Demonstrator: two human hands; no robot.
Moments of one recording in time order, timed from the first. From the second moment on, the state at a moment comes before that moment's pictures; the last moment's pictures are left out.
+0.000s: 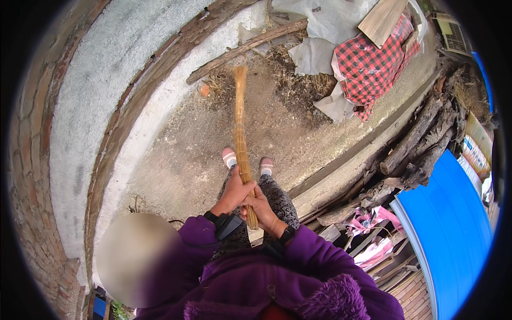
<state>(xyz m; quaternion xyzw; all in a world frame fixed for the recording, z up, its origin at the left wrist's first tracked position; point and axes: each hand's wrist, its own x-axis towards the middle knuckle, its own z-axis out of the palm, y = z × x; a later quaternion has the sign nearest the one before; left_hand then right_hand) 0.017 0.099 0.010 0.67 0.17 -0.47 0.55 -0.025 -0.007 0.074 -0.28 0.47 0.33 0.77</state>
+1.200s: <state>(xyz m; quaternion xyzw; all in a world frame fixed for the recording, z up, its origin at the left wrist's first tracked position) -0.077 -0.094 0.008 0.15 0.59 -0.27 0.75 0.044 -0.219 0.059 -0.37 0.18 0.80 0.44</state>
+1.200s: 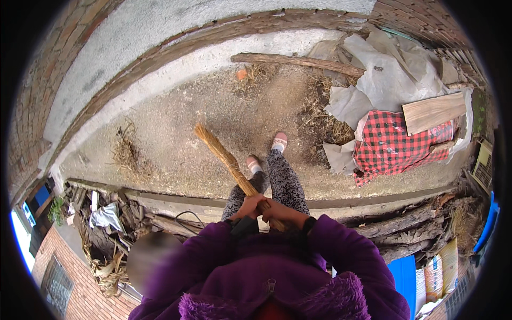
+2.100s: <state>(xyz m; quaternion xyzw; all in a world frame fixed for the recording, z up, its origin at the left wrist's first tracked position) 0.085 -0.068 -0.083 0.31 0.42 -0.09 0.85 0.133 -0.162 0.030 -0.61 0.14 0.56 0.54</state>
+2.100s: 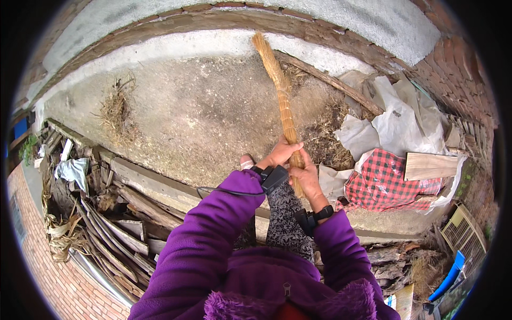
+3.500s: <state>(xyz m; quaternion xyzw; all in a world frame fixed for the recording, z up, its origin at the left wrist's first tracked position) -0.076 0.010 0.118 0.21 0.40 -0.28 0.85 0.058 -0.139 0.206 -0.43 -0.02 0.77 0.47</state>
